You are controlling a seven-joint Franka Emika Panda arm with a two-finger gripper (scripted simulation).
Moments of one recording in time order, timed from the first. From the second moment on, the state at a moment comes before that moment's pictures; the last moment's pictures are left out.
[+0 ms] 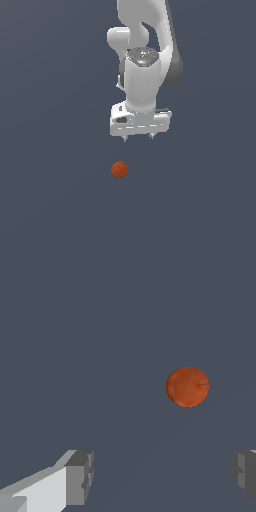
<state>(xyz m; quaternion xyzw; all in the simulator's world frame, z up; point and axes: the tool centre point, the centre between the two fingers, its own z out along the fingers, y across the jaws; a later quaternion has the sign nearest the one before) 0.026 0.040 0.200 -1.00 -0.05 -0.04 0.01</state>
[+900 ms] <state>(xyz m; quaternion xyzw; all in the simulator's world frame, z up) 0.056 0.010 0.161 -0.99 -0.13 -0.02 0.00</state>
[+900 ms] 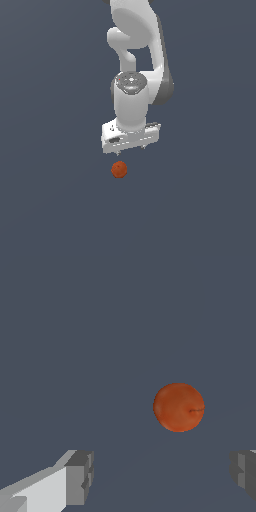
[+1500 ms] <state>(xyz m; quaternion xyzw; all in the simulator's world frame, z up) 0.082 -0.029 0.109 -0.98 -0.22 0.00 0.00</state>
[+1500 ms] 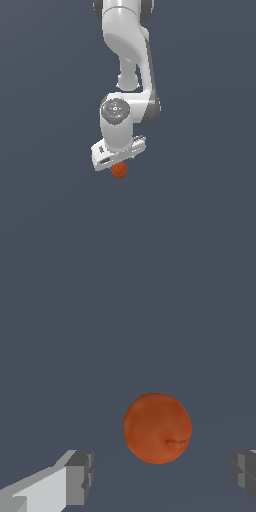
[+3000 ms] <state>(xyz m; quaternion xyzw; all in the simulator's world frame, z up) 0.086 -0.038 0.046 -0.97 -0.24 0.00 0.00</state>
